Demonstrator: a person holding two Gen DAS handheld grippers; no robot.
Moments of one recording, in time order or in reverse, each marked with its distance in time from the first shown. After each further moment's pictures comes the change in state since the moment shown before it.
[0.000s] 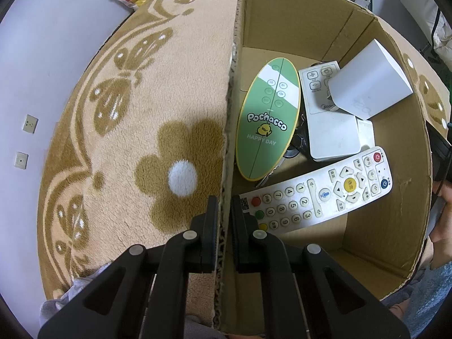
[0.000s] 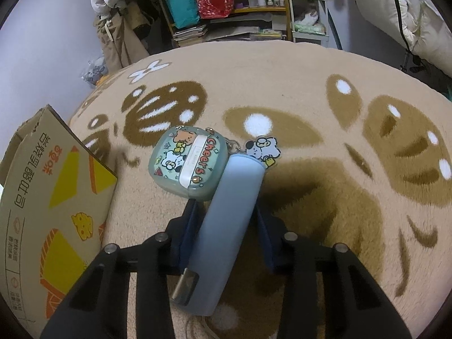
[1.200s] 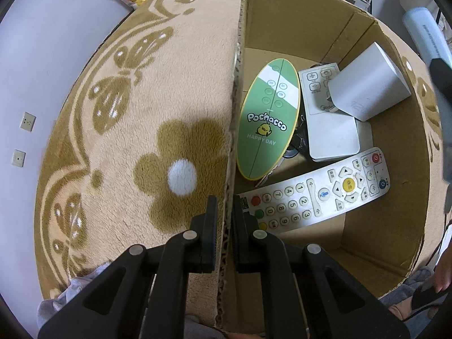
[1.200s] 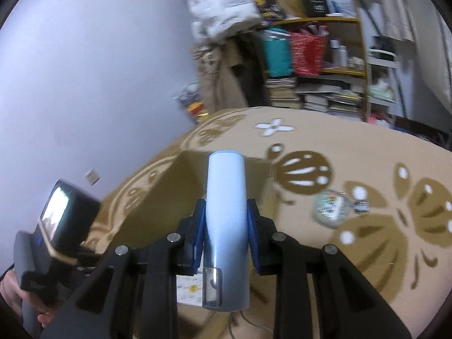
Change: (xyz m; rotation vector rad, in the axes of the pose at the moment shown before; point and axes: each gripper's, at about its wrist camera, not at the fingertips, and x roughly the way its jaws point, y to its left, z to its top) left arm 0.001 0.004 0.000 -0.009 -0.001 -0.018; right arm -0.125 0.130 -0.013 -0.257 -0.200 0.348
